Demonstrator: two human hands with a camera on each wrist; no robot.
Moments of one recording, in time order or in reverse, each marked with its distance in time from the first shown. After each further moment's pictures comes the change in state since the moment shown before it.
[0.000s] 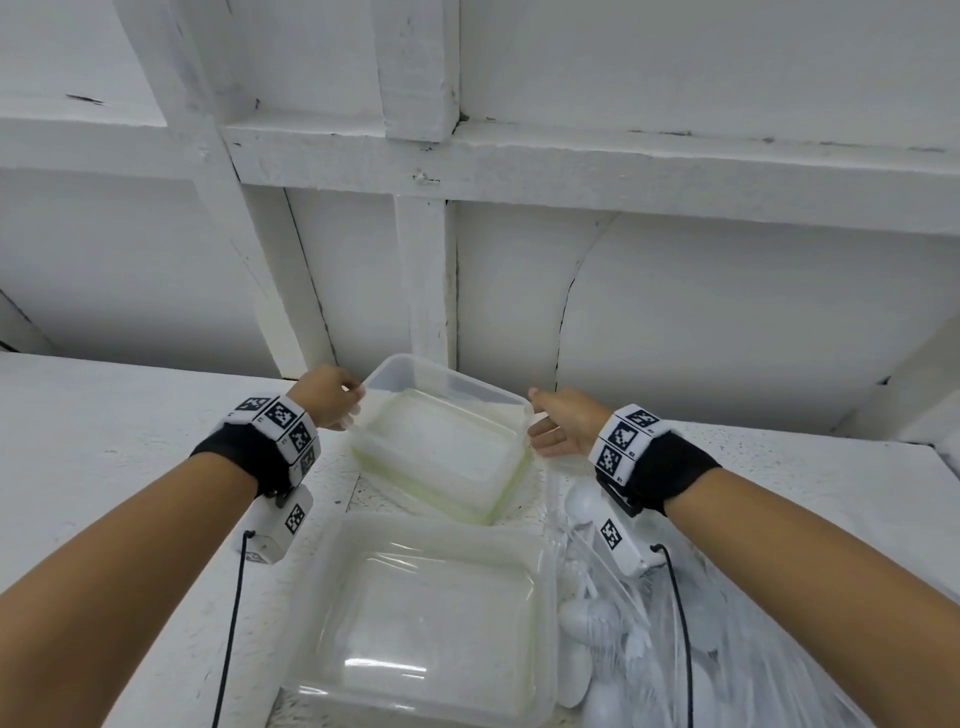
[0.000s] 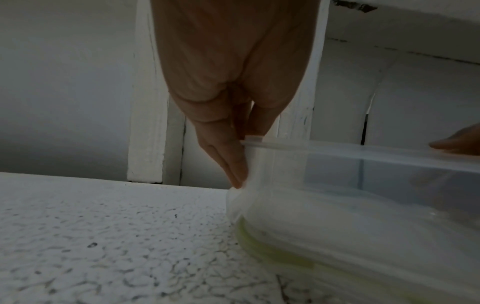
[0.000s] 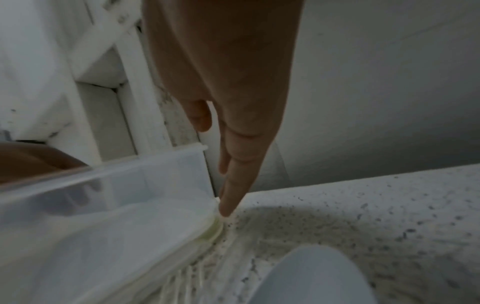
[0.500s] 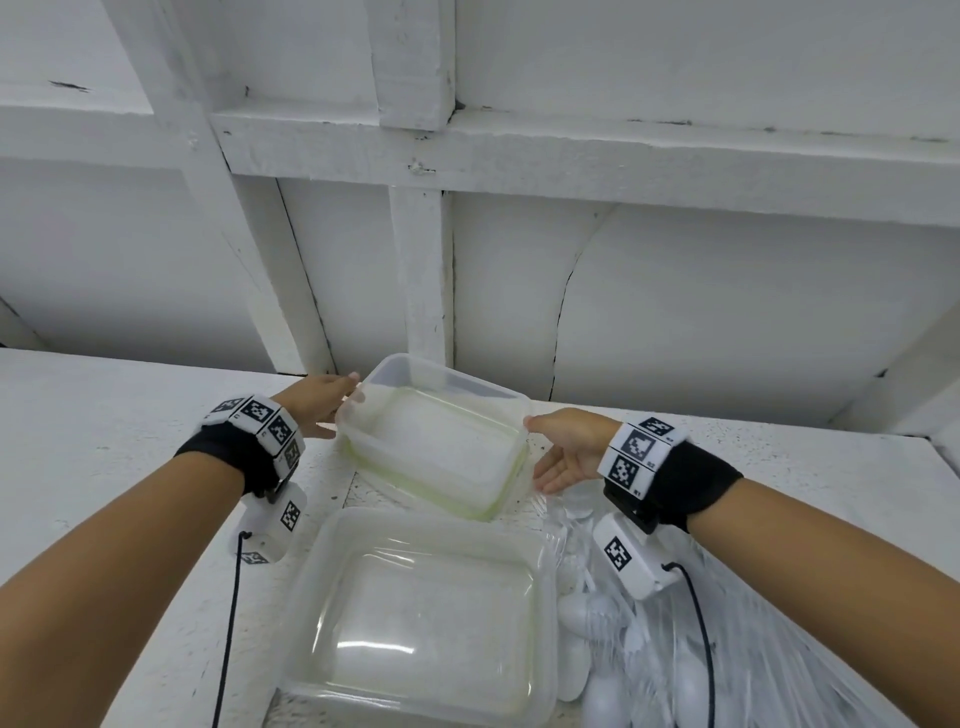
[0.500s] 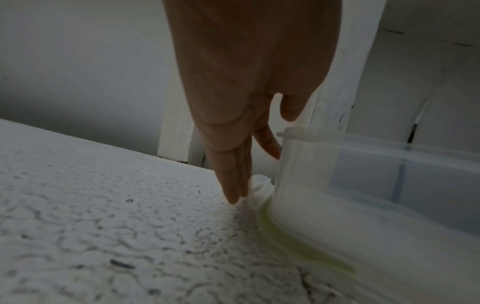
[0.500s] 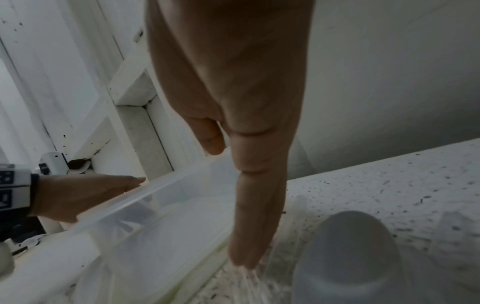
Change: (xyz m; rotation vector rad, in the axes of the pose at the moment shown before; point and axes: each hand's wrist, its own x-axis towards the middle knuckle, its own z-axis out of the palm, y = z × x) left_hand -0.001 -0.011 0.000 -0.343 -0.161 -0.169; right_hand -0.023 0.010 0.007 -0.043 -0.100 0.194
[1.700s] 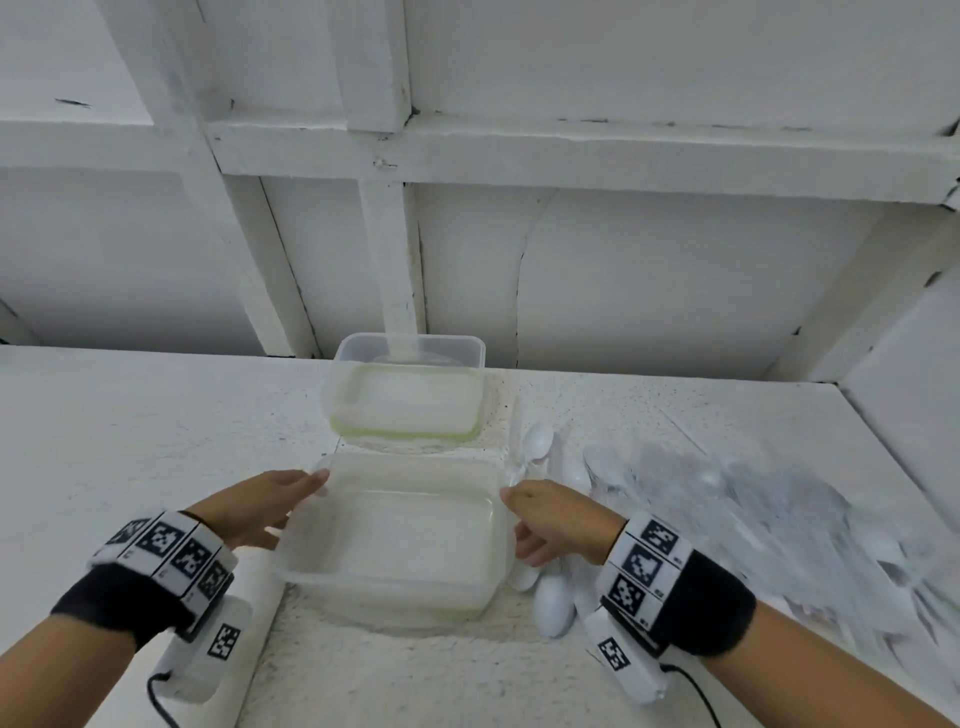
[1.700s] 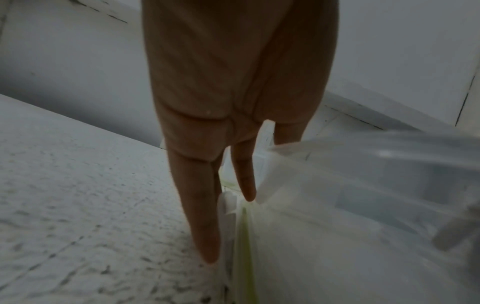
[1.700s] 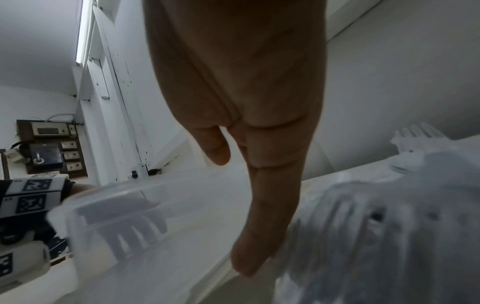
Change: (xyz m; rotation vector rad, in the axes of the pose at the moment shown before) left_hand -0.142 -0.077 0.021 0.155 -0.143 -0.125; right_hand -0.105 0.111 0.035 -0.249 -0.030 -0.180
